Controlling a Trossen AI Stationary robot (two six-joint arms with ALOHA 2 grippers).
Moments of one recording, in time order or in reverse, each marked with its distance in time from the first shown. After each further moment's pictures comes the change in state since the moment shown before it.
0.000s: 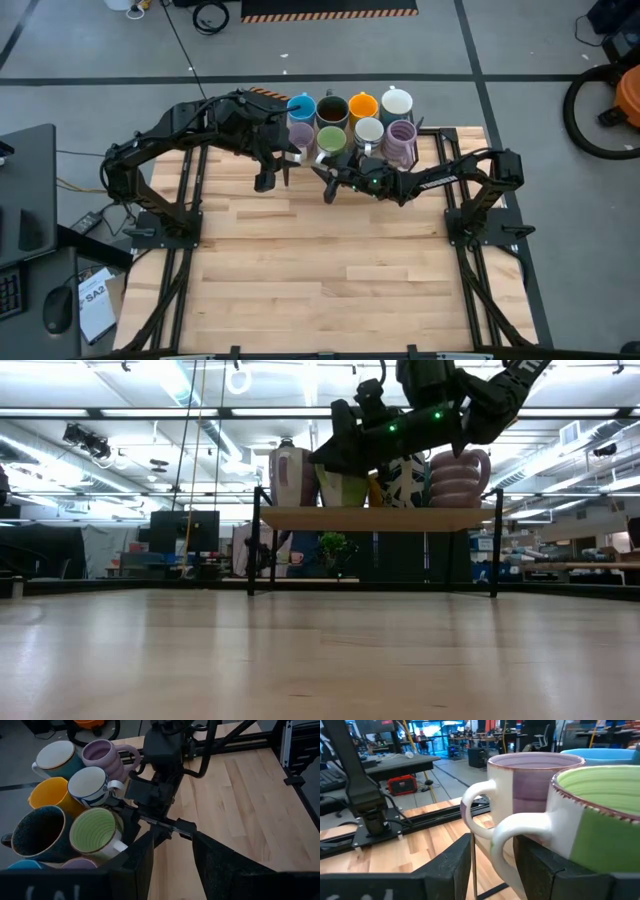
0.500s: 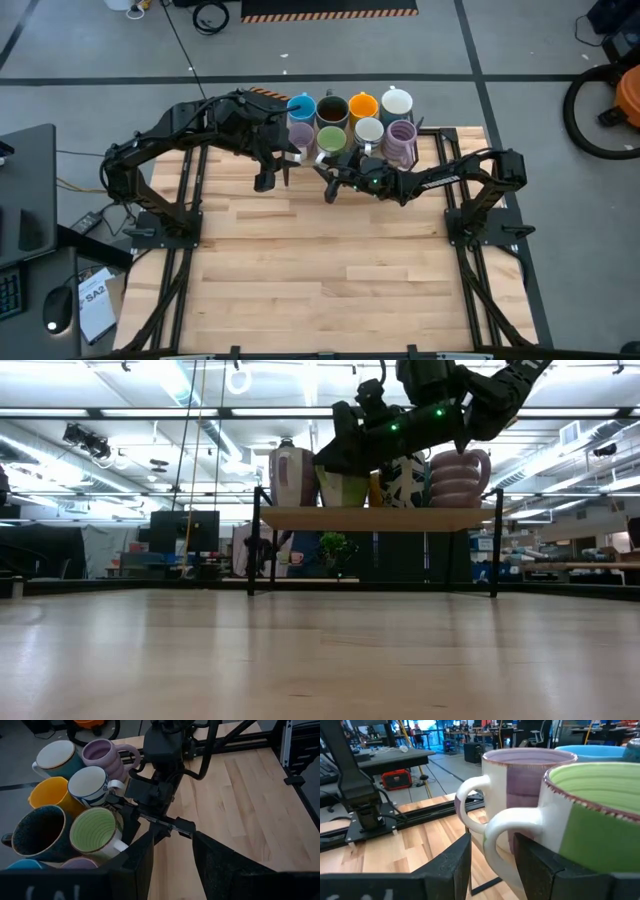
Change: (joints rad) left arm 0.000 -0.001 0.000 -0.003 0.000 0.001; right arm 0.002 -0.020 0.000 -0.052 0.022 -0.004
